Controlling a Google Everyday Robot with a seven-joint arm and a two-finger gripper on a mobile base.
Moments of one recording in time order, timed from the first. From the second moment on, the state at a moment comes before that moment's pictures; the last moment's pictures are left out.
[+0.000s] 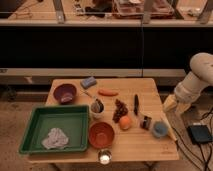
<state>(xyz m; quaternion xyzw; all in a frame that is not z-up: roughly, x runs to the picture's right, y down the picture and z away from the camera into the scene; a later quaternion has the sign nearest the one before) 0.329 0.104 0.685 -0.21 -0.37 -0.59 0.69</state>
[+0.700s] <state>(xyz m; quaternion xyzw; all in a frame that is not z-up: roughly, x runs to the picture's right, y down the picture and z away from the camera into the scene) 0.372 0.089 0.653 -0.16 -0.30 -0.61 0.72</state>
